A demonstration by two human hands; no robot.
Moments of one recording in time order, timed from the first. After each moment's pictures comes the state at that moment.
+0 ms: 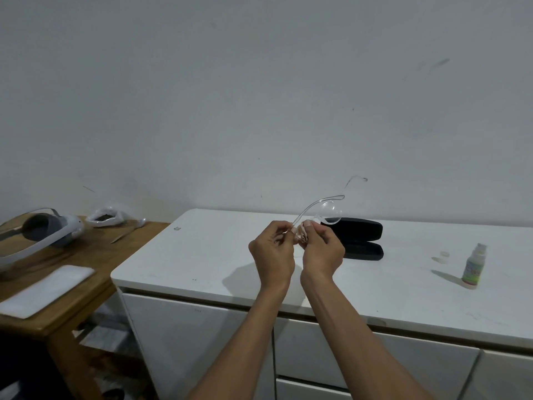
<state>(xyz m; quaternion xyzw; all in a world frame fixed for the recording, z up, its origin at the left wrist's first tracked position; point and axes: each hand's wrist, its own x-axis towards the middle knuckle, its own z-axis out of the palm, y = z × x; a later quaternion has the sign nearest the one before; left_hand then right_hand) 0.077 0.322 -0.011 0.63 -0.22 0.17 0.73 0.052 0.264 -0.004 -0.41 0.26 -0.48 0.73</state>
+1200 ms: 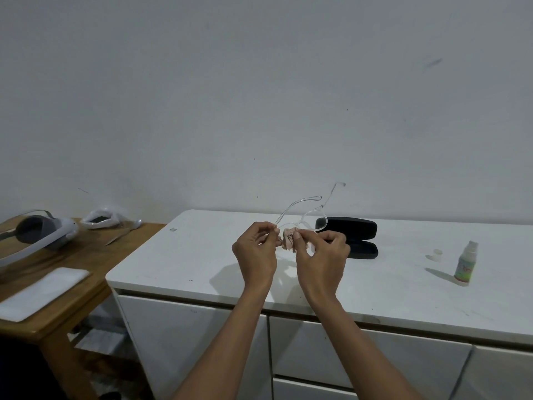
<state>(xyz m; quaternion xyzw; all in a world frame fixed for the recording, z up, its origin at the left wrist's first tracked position) 0.087 0.340 -0.009 0.63 -0.19 0.16 0.74 0.030 0.257 -0.030 -0.74 0.28 -0.50 0.35</state>
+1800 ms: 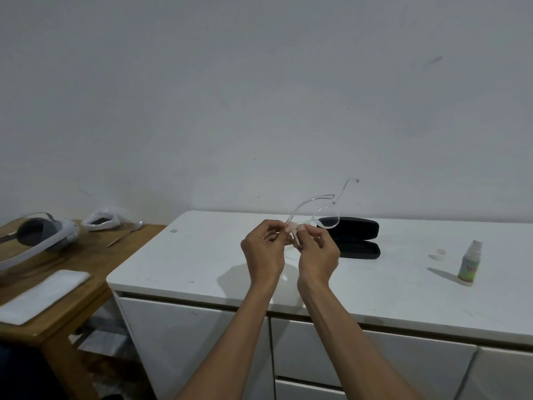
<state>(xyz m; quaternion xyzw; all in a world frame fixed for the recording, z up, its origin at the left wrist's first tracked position) 0.082 0.332 -0.002 0.62 -0.23 0.12 0.74 0.043 0.268 -0.008 -0.45 0.26 -0.47 0.71</state>
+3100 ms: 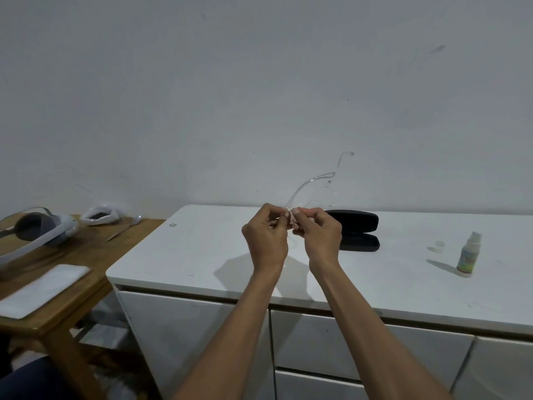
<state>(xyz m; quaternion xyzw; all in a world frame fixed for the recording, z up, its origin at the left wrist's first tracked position) 0.082 0.325 0.007 0.64 -0.25 0.21 0.70 0.041 0.244 0.008 -0.56 0.18 -0.42 0.69</state>
